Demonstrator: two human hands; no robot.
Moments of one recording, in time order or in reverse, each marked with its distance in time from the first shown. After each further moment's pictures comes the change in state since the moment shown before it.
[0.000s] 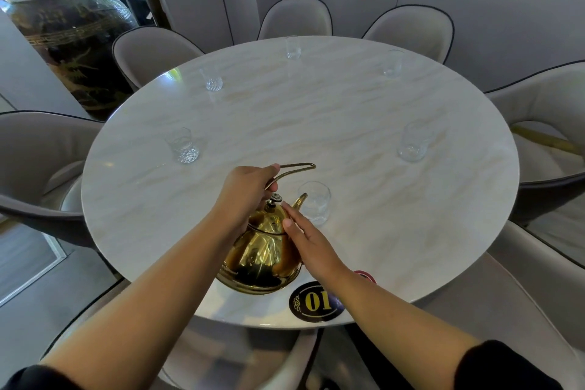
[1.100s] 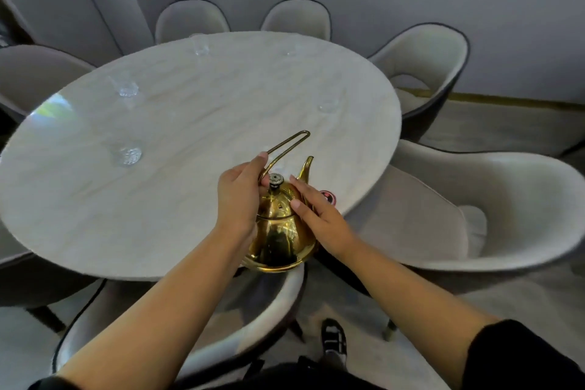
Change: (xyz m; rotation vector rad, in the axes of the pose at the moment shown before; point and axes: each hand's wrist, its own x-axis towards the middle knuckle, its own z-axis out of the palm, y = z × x) left_hand -0.141 -0.043 -0.027 -0.338 -0.214 0.192; right_hand -0.138 0.019 0.059 -0.164 0.438 -0.165
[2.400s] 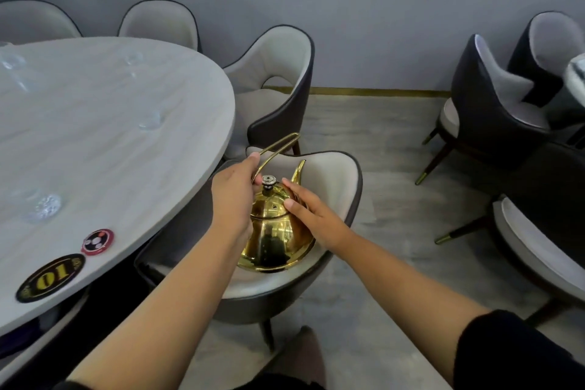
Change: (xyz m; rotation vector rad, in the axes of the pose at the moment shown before) left_hand -0.096 -0.073 0.422 0.004 -0.137 -0.107; right_hand -0.115 0.088 -0.422 -0.016 0.106 0.156
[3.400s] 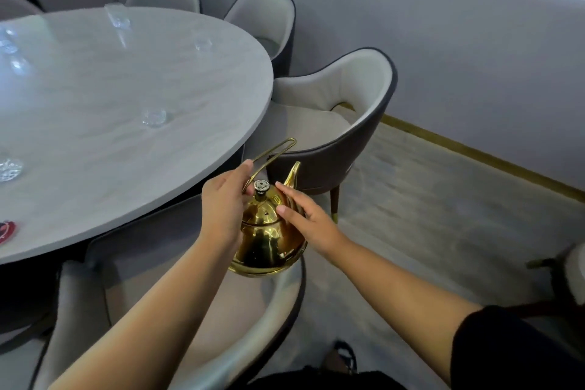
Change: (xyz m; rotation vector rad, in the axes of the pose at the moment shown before) left_hand 0.198 -0.021 0.230 0.003 0.486 0.127; right_hand 0.278 0.030 -0.230 0.014 -0.521 -0.077
